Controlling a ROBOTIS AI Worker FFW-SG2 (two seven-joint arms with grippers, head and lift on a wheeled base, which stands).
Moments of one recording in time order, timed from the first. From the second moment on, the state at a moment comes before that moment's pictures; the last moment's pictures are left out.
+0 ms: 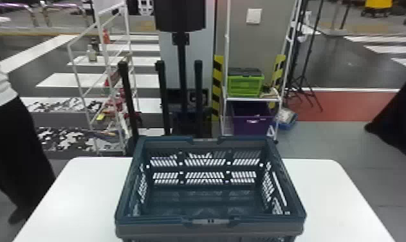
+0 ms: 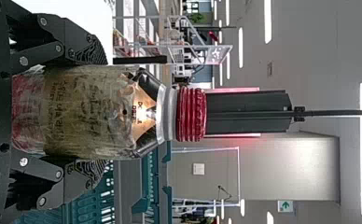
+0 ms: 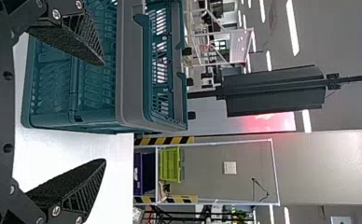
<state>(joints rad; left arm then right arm) 0.93 0.00 -0.03 -1.88 -0.07 -0.66 0.06 0.98 -0.25 -0.03 -2.14 -0.24 -0.33 0.12</state>
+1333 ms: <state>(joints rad) 0.69 0.03 0.11 -2.36 -0.04 0.23 0.00 0.98 -0.23 -0.04 -2.14 -0.24 -0.31 0.12</state>
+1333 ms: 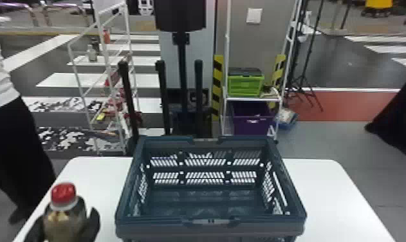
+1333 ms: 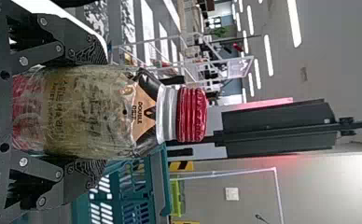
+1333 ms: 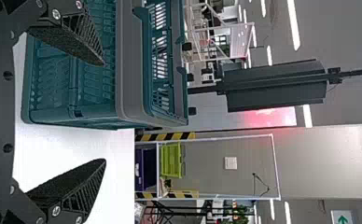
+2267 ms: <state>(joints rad) -0.29 0.25 -0.19 -2.11 -0.08 1.25 -0.51 0.98 -0.20 -0.07 -2.14 -0.25 -0.30 0.11</state>
